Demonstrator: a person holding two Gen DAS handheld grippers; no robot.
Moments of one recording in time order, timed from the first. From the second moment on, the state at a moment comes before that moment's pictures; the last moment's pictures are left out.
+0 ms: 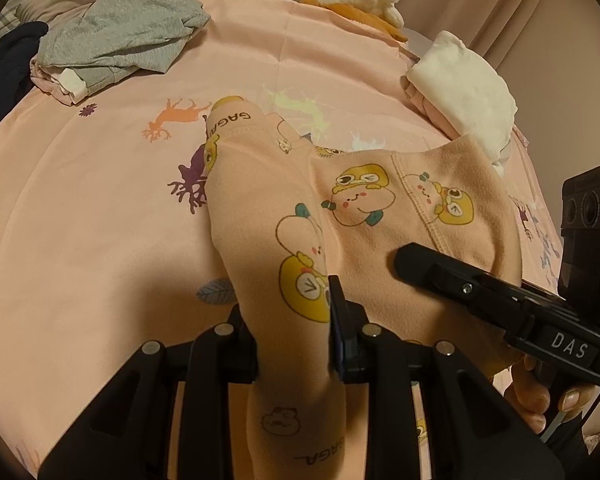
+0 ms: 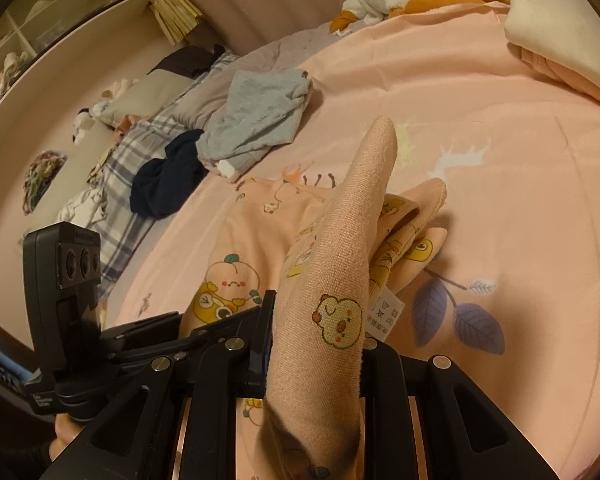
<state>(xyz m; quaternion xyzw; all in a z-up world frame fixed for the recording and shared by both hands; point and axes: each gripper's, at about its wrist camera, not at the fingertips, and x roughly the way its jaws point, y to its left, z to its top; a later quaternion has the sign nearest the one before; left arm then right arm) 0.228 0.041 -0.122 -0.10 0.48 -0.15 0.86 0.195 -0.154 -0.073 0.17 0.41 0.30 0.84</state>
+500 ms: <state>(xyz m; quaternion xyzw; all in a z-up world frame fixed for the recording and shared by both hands) 0.234 0.042 -0.133 -0.10 0.49 -0.14 0.85 0.204 -0.157 -0.086 0.18 0.42 0.30 0.84</state>
